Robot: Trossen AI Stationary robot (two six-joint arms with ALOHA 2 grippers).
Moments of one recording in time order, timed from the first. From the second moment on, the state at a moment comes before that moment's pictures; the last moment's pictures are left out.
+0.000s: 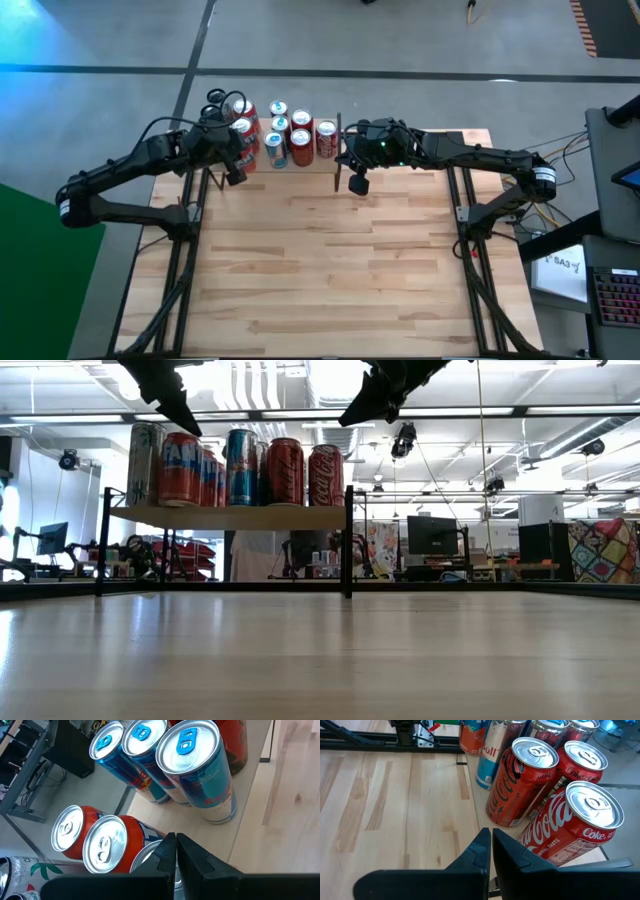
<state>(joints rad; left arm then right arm) 0.38 1.00 1.15 -0.89 -0.39 0.32 -0.27 1.47 1.35 -0.41 -0.02 -0.19</state>
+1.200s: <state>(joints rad) 0.38 1.00 1.15 -0.87 -0.44 0.31 -0.26 1.47 1.35 -0.42 -0.02 -0.18</state>
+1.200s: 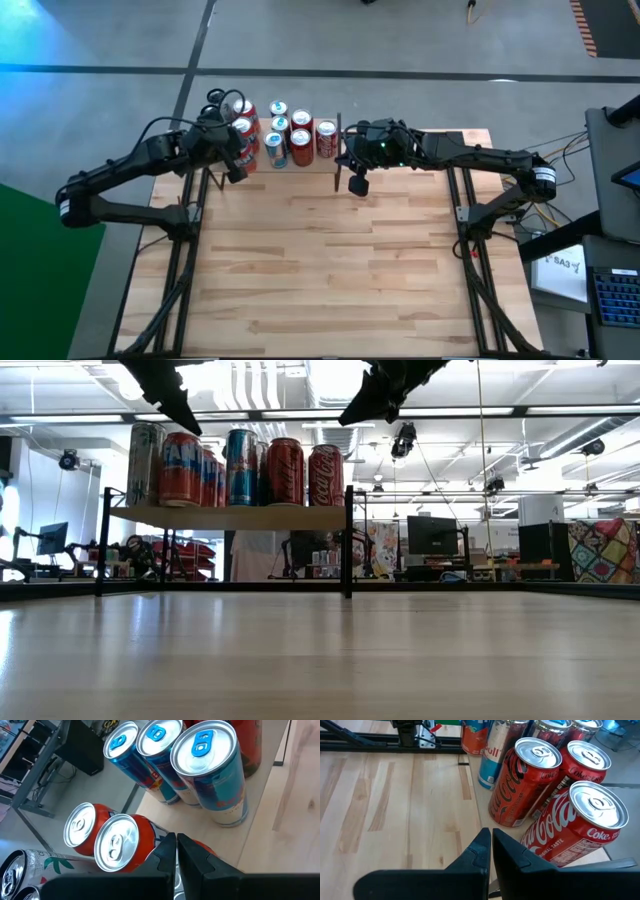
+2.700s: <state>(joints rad) 0.38 0.95 1.15 -0.85 -0.41 0.35 -0.26 1.47 1.35 -0.41 -0.02 -0.18</state>
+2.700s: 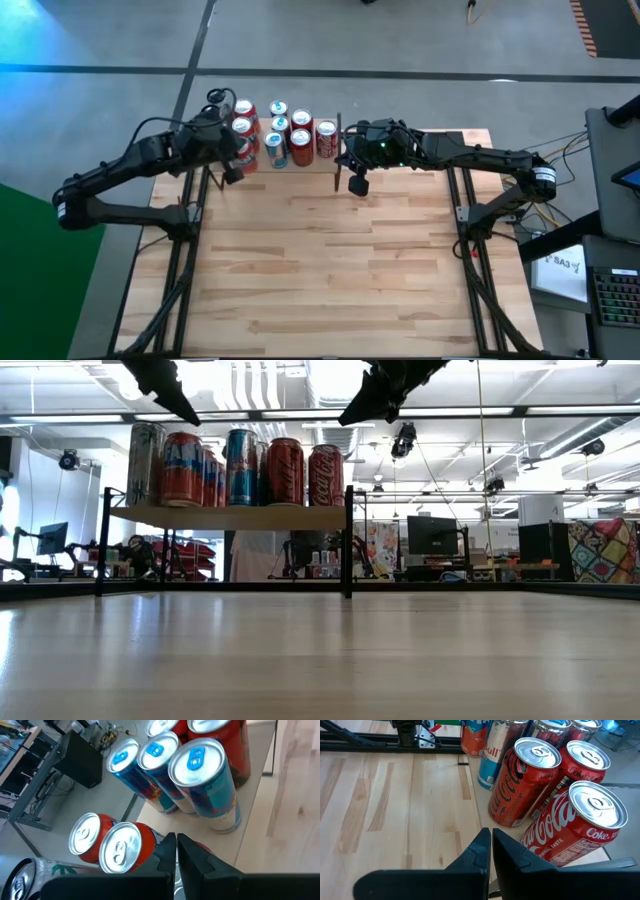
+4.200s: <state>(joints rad) 0.30 0.88 1.08 -0.97 -0.23 0.12 -0.26 1.47 1.35 -0.38 -0.02 -0.14</state>
